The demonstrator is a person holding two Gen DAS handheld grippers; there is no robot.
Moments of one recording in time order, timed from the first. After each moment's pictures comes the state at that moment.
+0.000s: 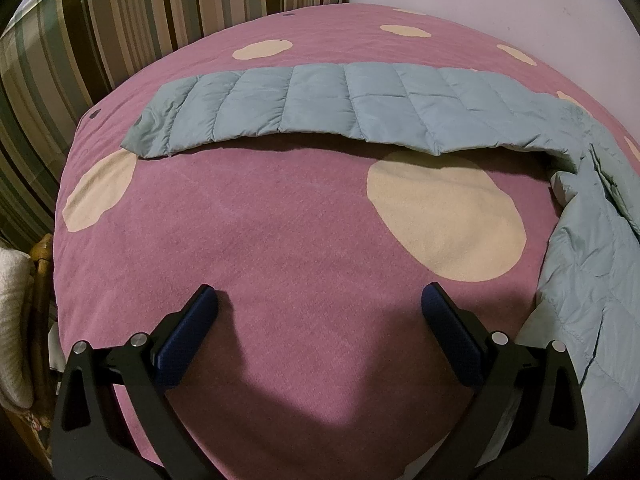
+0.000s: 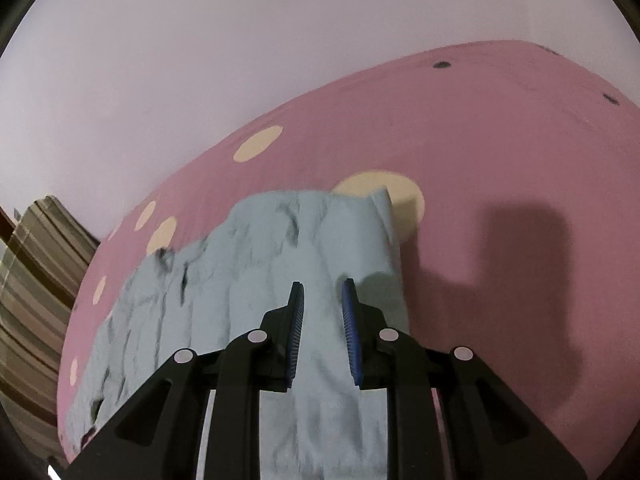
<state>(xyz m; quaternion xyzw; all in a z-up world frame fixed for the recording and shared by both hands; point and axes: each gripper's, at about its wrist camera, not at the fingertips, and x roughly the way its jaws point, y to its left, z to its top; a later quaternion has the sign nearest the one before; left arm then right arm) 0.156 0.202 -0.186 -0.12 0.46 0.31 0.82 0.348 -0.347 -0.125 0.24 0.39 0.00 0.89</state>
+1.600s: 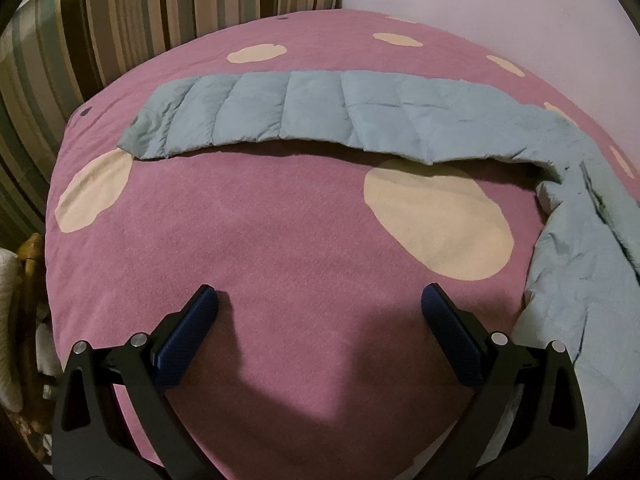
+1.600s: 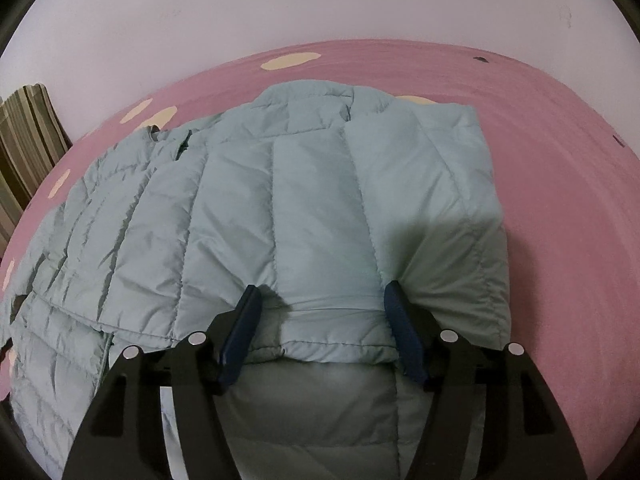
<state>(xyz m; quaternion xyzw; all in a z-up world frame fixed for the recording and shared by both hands) 0.144 0.209 -0.179 -0.14 0.45 0.28 0.84 0.308 -0.246 -0.178 0.09 0.44 -0.02 0.89</state>
